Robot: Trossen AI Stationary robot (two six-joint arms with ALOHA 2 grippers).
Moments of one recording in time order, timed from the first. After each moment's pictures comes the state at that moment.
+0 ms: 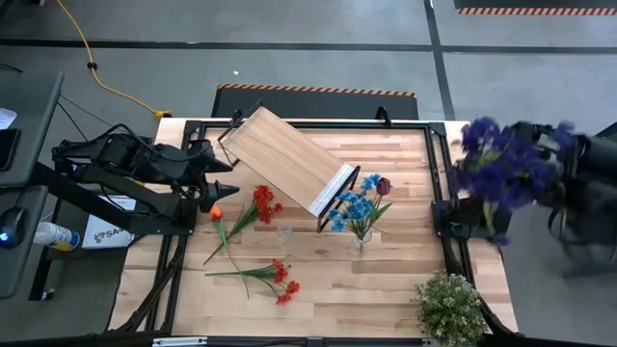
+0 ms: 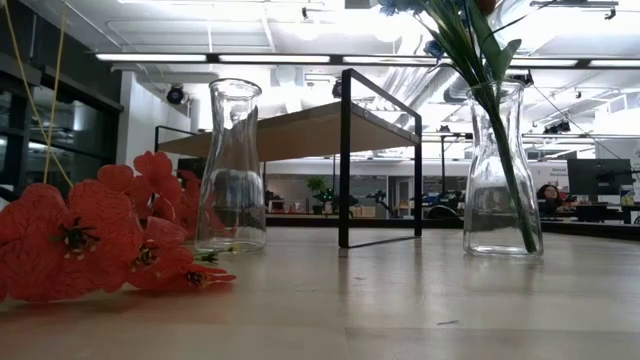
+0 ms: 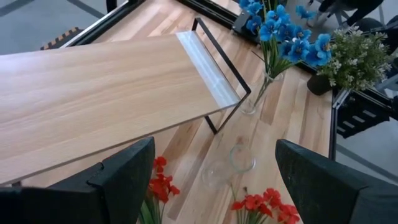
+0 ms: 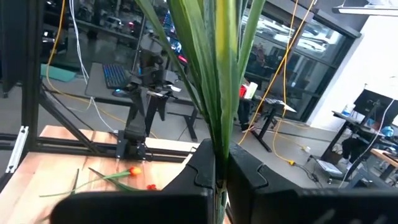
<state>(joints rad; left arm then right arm) -0.24 0.93 1.38 -1.10 -0.36 -0.61 1.20 1.32 2.18 -1.57 1.51 0.41</state>
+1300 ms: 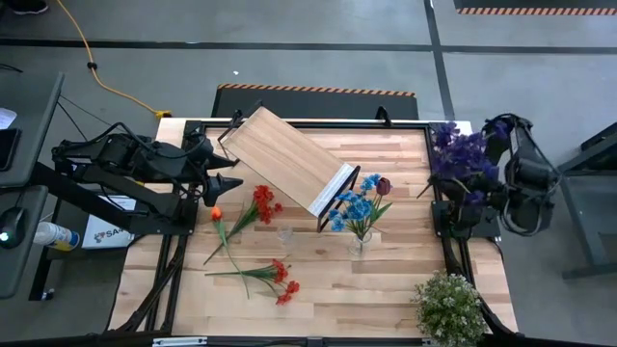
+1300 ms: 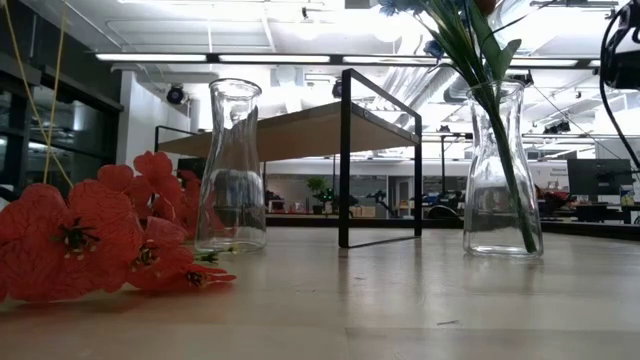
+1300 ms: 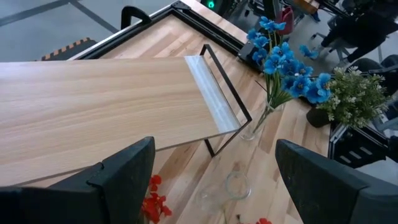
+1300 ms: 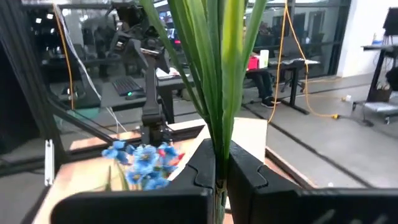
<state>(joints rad) -0.24 0.93 1.38 -1.04 -0.44 -0.69 1.20 0.66 1.00 -0.89 1.52 0.63</state>
